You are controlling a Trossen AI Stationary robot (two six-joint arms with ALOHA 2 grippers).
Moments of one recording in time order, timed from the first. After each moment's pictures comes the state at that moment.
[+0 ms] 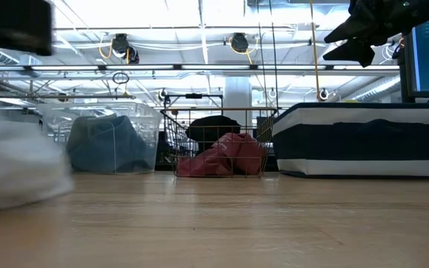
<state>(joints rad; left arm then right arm) -0.76 1.85 1.09 -0.71 -0.40 -1.34 -0.44 0.52 0.61 -0.39 -0.16 0.20</state>
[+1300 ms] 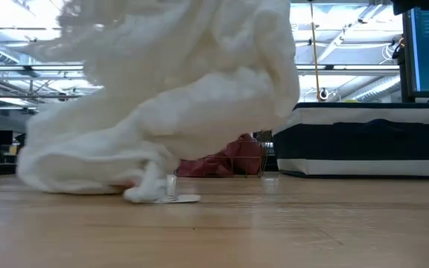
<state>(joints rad) -0.41 1.41 1.09 0.11 -0.55 -0.03 0.00 0.87 0.61 0.40 -0.45 -0.09</state>
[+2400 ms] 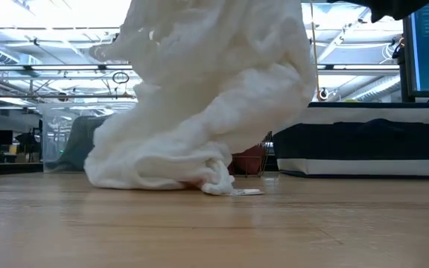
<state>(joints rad) -0.28 1.42 1.09 0.27 -0.41 0.03 0.17 1.29 0.67 0.71 -0.13 -0.36</state>
